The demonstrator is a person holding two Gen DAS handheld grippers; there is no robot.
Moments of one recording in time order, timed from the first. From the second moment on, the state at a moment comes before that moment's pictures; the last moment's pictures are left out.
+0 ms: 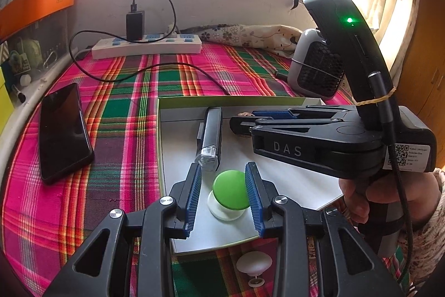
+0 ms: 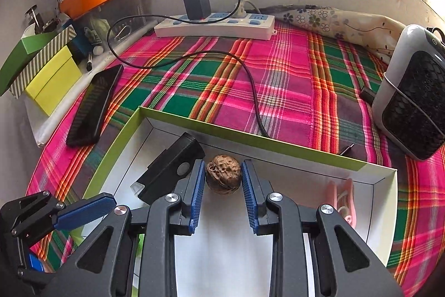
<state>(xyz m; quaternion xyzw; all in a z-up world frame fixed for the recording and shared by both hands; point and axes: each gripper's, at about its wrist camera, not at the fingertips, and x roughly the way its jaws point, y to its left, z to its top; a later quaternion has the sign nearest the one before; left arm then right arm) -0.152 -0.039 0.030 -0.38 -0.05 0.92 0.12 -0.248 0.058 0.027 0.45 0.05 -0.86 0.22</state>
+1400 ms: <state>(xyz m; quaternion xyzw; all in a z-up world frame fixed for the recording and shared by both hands) -0.149 -0.041 0.031 -0.38 -0.05 0.92 0.12 -0.252 0.053 0.029 0.46 0.05 -0.86 0.20</state>
